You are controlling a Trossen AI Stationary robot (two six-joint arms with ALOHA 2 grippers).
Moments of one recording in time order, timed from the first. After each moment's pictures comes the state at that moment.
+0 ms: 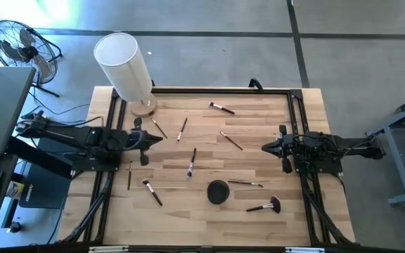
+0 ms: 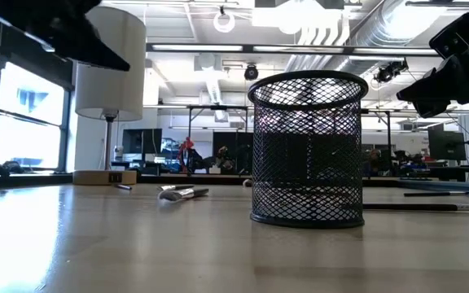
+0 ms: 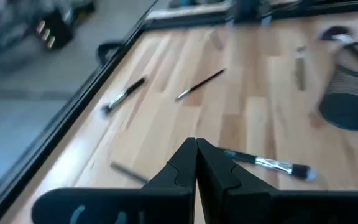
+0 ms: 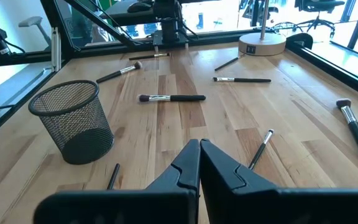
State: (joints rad) left arm -0.19 0.66 0.50 -0.26 -0.50 -0.04; right arm 0.06 0.01 0.11 -0.33 0.10 0.13
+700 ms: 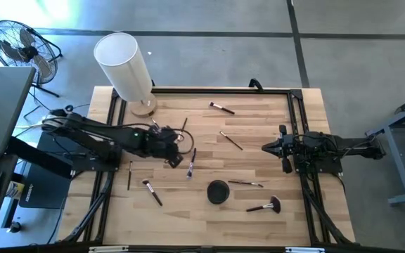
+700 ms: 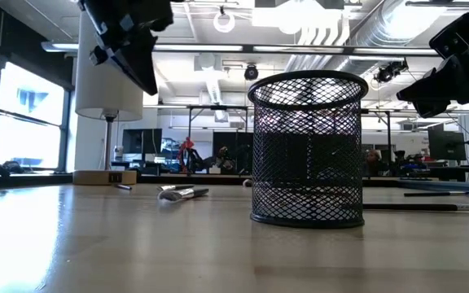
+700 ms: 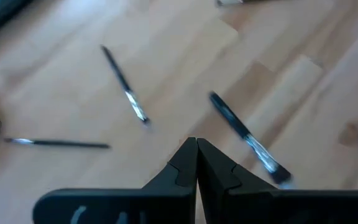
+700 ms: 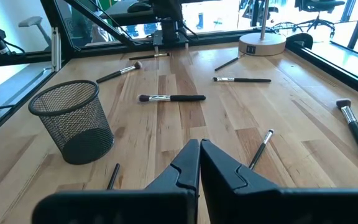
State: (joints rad) left arm -0.20 1.39 1.11 -0.85 -0.49 -0.82; right arm 0.06 0.01 0.11 -0.33 0.10 0.13
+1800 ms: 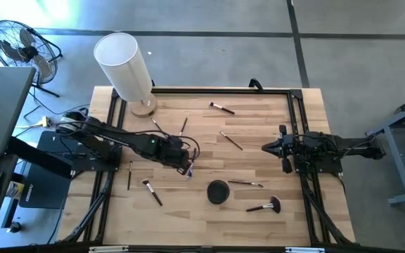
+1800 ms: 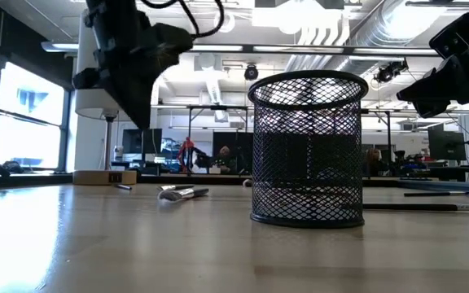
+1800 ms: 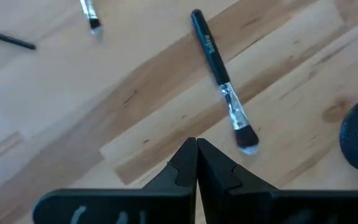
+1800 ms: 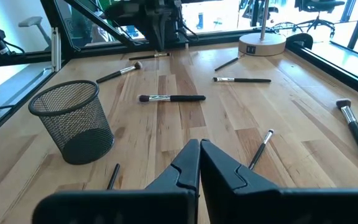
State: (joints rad) left arm -0.20 1.57 1.15 -0.83 -0.23 -1.15; right arm 0.06 0.01 0.11 -0.33 0.10 0.13
